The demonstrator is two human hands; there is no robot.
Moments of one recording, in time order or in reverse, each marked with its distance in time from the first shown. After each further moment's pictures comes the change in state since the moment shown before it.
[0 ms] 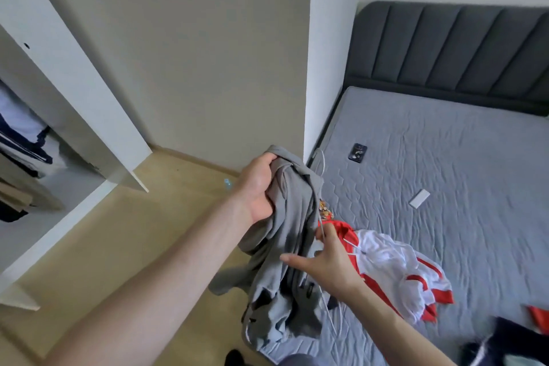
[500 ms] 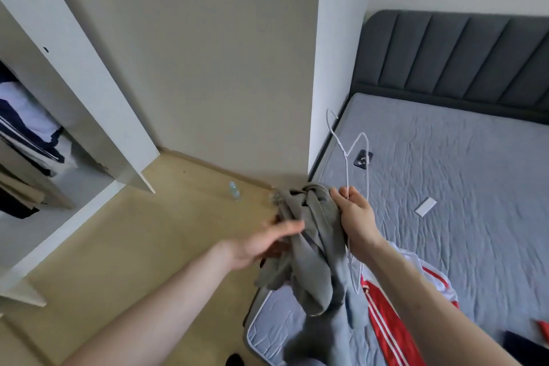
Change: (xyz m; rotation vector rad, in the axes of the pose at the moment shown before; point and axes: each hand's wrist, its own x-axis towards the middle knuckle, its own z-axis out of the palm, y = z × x) left_hand -0.030 -0.067 -0.053 0.548 -0.310 -0.089; right_hand 0.048 -0.050 -0.045 0.618 0.179 0.046
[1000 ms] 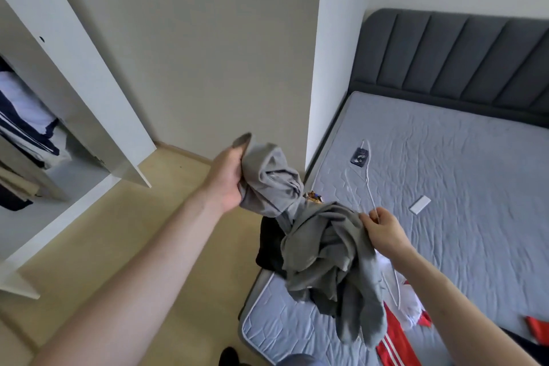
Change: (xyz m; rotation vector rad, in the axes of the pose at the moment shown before) left_hand -0.013 0.084 -0.031 -0.593 0.347 0.328; right_hand 0.007 0.025 -0.082 -0.642 0.093 0.051
